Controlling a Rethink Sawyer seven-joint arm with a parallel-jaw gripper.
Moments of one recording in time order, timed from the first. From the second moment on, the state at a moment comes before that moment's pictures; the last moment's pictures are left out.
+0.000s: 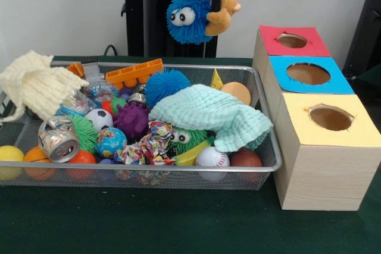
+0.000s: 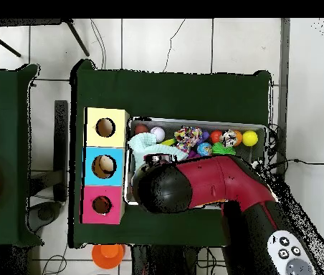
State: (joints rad) arm -0.70 -1.04 0.70 1.96 -0.36 0.79 0.27
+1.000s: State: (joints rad) arm -0.53 -1.04 0.59 1.98 -0.37 0.73 0.28
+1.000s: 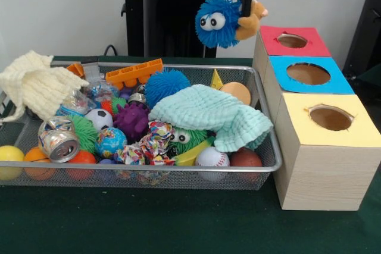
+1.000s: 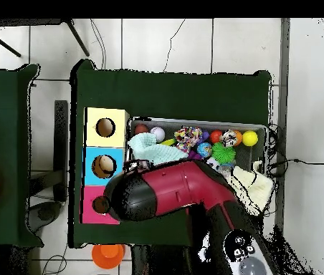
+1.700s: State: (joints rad) arm -0.50 -1.04 0.55 2.02 -0.32 0.72 0.28
